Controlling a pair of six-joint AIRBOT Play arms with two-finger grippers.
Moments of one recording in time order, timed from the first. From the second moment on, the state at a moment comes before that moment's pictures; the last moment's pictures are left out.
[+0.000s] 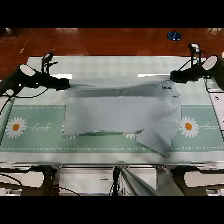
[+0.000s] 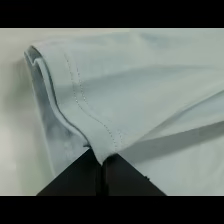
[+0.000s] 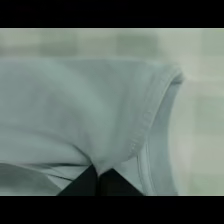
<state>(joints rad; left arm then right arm) 0.07 -1.60 1.20 0.98 -0.88 -1.11 -0.14 -1.58 1.33 -1.35 0.92 1.38</state>
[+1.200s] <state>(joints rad) 0.45 -1.24 0.65 0.96 -1.42 -1.03 -0.45 -1.13 0.82 -1.33 1.28 1.26</state>
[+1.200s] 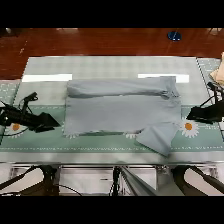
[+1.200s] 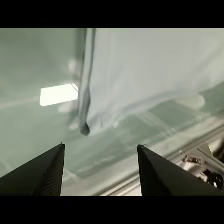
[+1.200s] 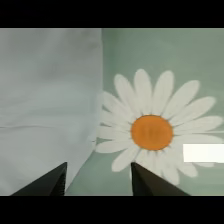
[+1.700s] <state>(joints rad) 0.40 -1.32 0.54 0.88 -1.32 -1.02 -0.52 -1.10 0.74 -1.10 1.26 1.16</state>
